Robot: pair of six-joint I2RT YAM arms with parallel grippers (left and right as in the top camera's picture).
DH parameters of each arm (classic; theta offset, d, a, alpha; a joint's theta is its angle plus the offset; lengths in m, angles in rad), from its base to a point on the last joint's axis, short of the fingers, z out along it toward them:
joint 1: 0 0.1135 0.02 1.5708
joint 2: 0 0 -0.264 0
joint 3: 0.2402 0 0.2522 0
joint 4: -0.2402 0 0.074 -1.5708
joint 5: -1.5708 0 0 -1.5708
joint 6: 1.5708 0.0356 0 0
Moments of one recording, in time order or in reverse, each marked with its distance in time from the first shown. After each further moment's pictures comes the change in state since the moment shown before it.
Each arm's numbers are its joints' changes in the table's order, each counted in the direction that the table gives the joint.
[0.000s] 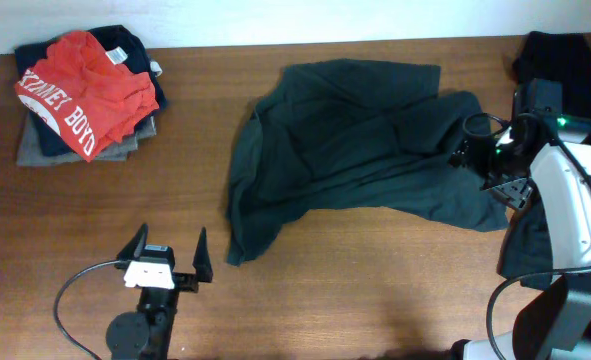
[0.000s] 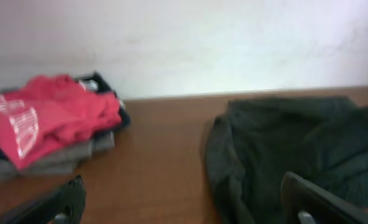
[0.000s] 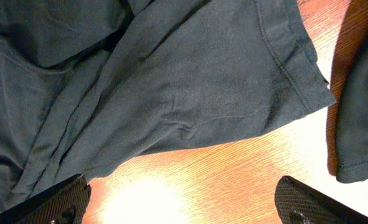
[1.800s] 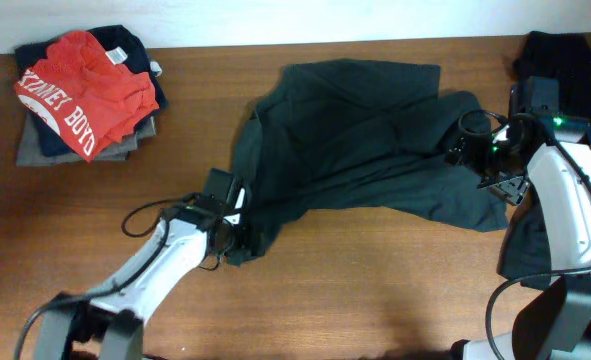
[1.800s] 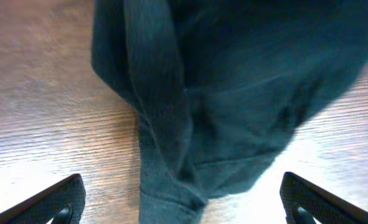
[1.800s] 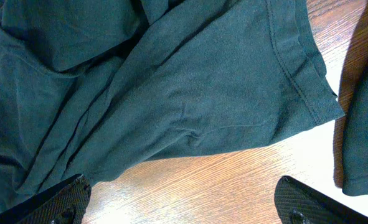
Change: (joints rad) left arm -0.329 -1.538 0.818 -0.618 0.024 -0.286; right arm 0.015 0.002 0.000 0.032 0.002 -0.011
